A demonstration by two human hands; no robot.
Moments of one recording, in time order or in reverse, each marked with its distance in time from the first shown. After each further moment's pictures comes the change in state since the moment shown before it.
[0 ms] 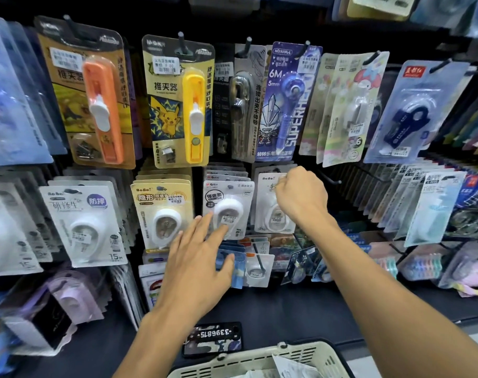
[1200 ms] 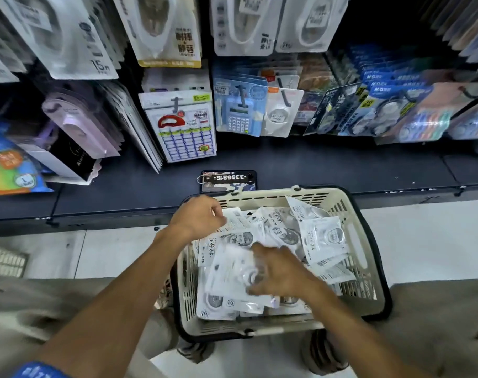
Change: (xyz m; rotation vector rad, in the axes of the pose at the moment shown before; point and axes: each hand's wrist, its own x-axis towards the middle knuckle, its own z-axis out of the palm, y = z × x) left_hand -0.126 -0.098 0.161 -0.235 -0.635 -0.435; right_hand -0.322 0.153 0.177 0.112 -1.147 -0.188
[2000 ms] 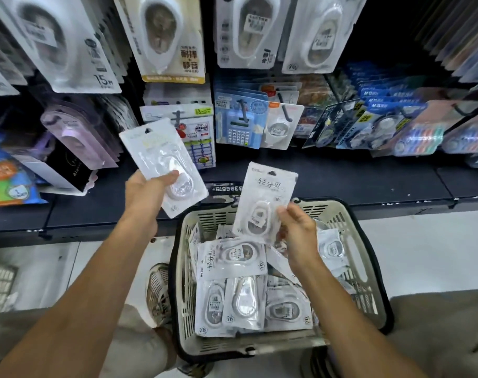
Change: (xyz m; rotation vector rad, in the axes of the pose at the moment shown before) left_hand 0.005 -0.018 -0.066 -1.104 0.487 -0.145; right_hand 0.044 -0.002 -0.040 1.295 0.746 0.106
